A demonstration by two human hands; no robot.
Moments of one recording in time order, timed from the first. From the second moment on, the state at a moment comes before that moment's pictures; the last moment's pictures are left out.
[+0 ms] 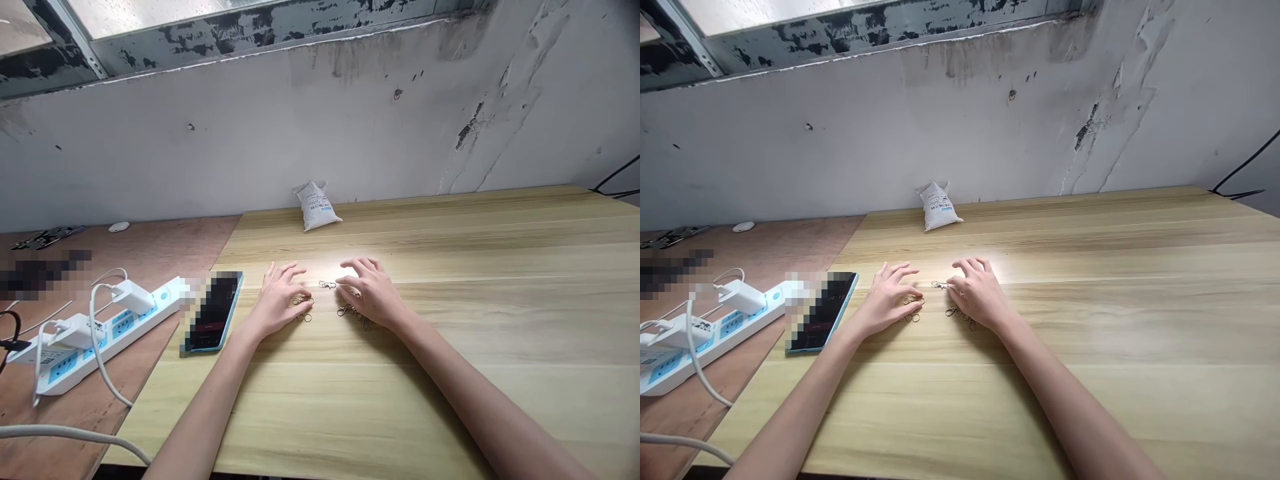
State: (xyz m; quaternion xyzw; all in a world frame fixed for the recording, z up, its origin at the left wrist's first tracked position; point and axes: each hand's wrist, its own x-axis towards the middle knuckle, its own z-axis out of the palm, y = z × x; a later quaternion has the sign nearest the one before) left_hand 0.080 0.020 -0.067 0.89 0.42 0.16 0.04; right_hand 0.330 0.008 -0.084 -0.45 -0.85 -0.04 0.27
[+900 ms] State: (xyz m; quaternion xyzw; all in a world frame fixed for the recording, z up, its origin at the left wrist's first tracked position) left_hand 0.084 0.020 -0.070 0.91 0.37 0.18 0.00; right_hand 0.311 -0.015 -0.072 -0.45 -0.88 -0.10 0.14
